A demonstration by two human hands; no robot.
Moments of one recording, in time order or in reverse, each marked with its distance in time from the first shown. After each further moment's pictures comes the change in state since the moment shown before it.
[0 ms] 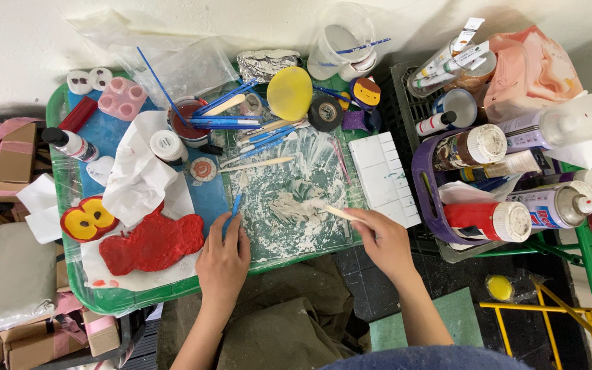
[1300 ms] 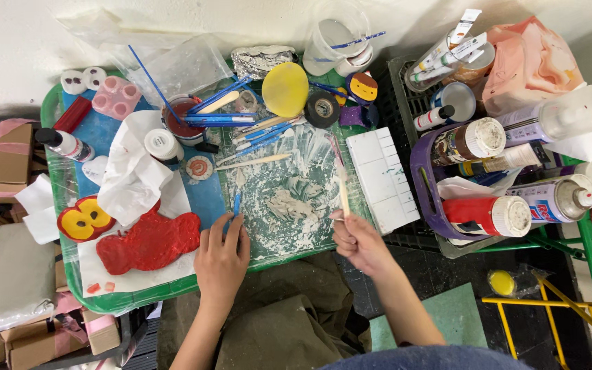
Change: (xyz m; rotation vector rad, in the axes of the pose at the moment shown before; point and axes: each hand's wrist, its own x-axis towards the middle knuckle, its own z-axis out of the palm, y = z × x) left_hand 0.001 0.002 -0.001 0.007 0.019 0.065; right_hand -0.009 0.072 0.070 1.487 -0.388 0.369
